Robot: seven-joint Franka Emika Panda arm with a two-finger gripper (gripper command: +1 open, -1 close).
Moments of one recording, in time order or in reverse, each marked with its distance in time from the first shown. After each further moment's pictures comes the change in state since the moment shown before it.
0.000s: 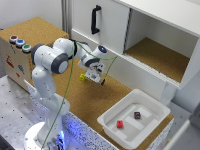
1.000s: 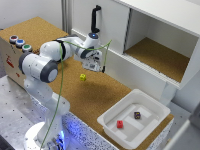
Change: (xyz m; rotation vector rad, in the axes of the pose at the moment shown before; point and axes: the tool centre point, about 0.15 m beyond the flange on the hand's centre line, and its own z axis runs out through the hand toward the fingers) arm -0.011 -0.033 -0.082 -0.226 0.003 -0.236
